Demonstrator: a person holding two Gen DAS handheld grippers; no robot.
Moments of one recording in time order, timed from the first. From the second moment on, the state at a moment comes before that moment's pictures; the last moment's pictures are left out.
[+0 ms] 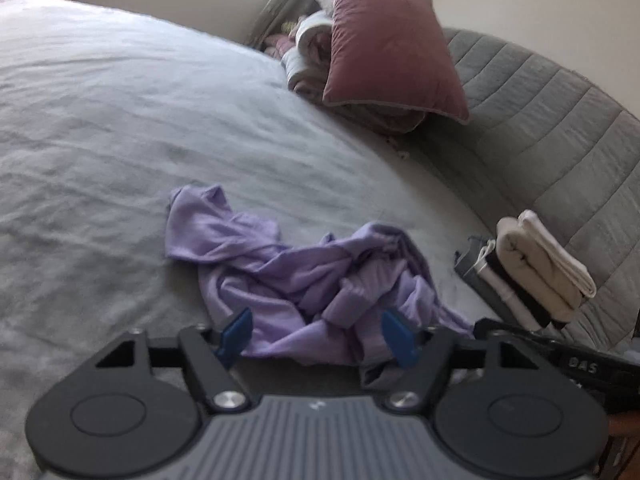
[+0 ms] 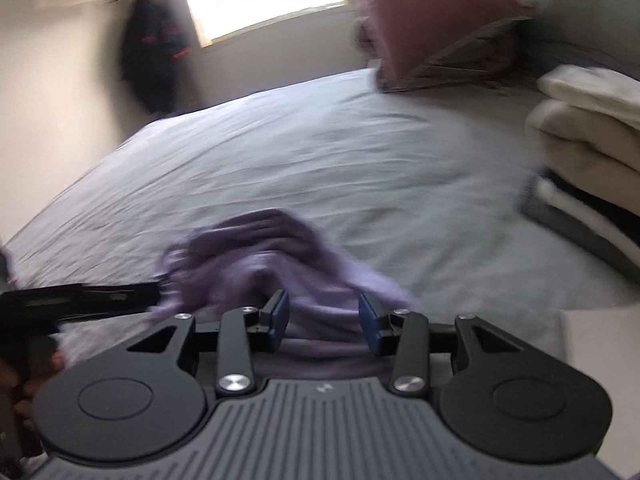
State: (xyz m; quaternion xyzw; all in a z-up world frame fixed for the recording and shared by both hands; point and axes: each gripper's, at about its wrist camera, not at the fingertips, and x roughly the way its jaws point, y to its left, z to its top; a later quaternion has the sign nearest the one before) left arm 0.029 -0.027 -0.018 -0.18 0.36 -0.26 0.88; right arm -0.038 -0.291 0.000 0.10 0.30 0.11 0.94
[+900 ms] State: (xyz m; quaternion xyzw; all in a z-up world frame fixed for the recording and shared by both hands) left arm 0.033 -0.002 -0.015 -0.25 0.39 -0.27 0.84; right arm -0.010 -0.213 -0.027 -0.12 0.35 0.21 0.91
